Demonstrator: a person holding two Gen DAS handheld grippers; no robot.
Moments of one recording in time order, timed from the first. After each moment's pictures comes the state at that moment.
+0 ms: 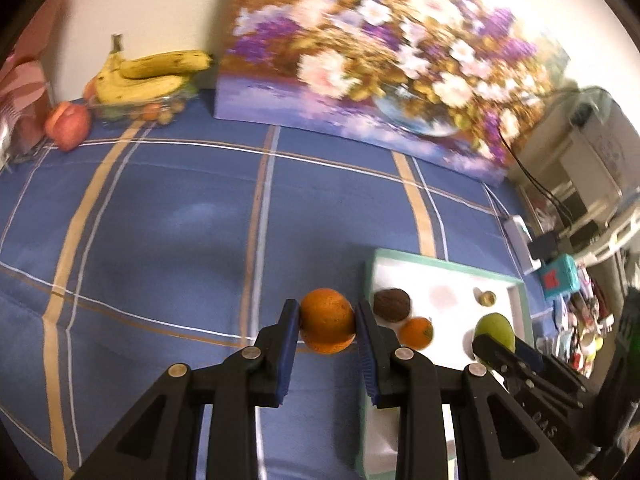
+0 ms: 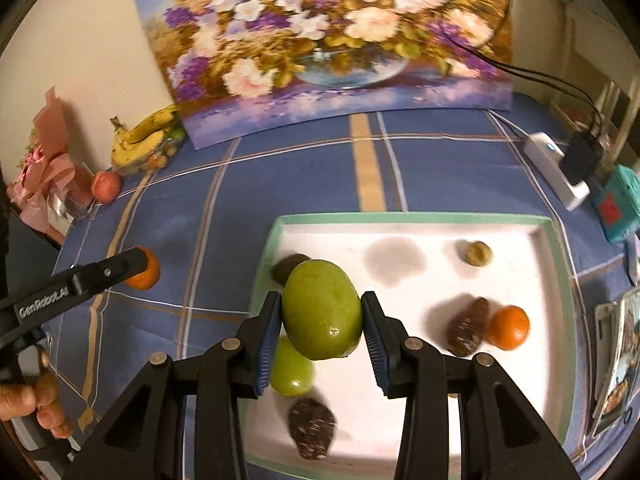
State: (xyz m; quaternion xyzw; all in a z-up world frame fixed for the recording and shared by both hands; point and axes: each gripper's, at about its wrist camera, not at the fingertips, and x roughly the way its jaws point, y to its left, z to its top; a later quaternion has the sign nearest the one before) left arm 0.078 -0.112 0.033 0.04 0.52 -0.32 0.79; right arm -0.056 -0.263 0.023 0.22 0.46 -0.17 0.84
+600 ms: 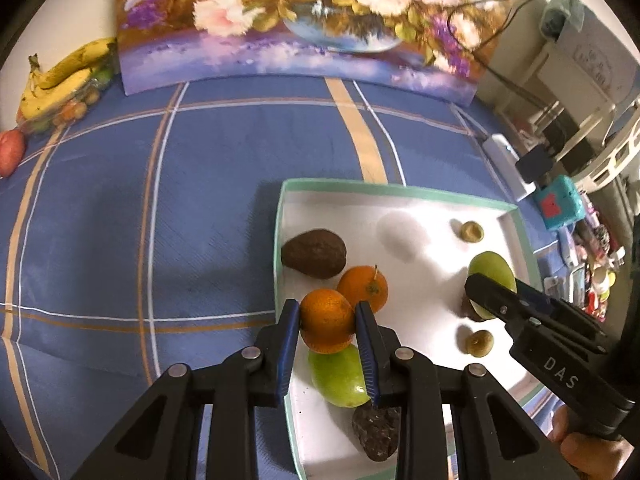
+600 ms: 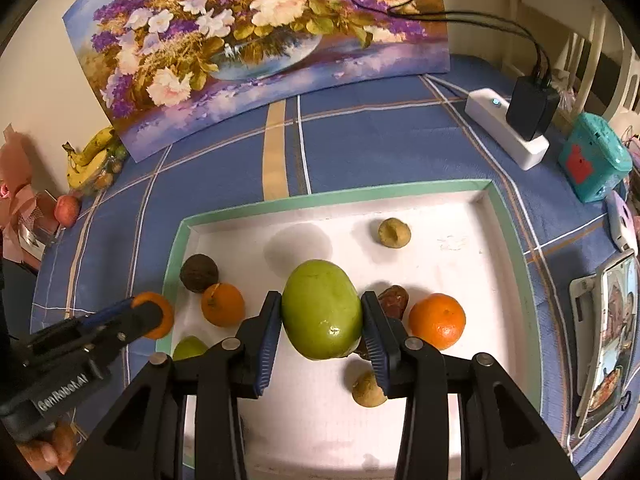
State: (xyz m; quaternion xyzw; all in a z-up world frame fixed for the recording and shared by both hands) left arm 0.033 -0.187 -0.015 0.12 0.55 -0.36 0.74; right arm -0.087 -0.321 -0.009 0.26 0.47 -0.22 0.82
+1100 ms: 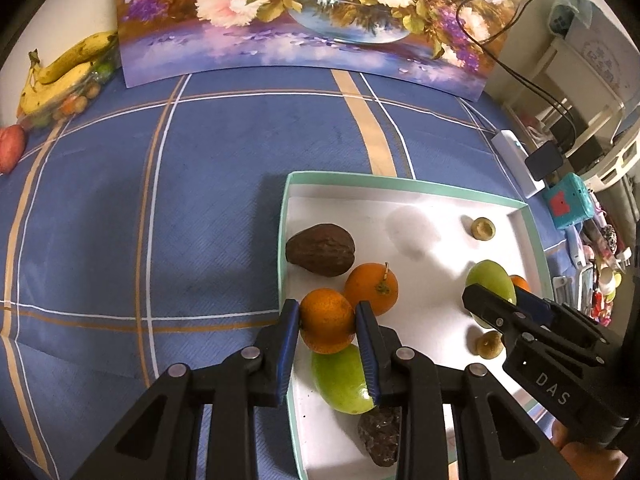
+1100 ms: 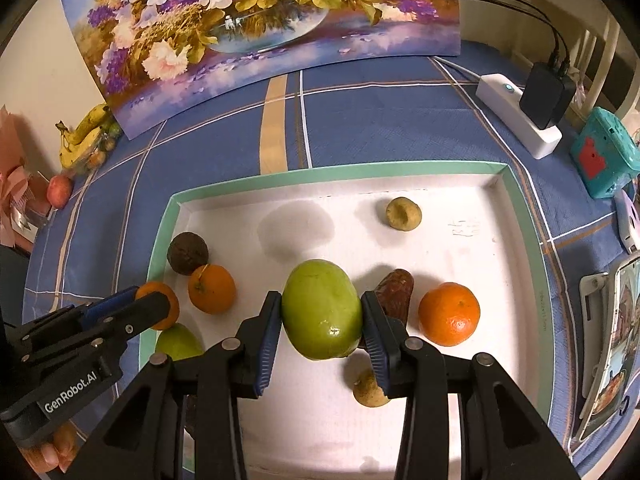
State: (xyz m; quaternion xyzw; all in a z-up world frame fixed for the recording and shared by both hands) left arm 0.036 -0.188 -0.022 0.12 0.56 -0.35 0.74; right arm -0.079 -0.318 -0.025 0.25 0.50 -0.21 0.80
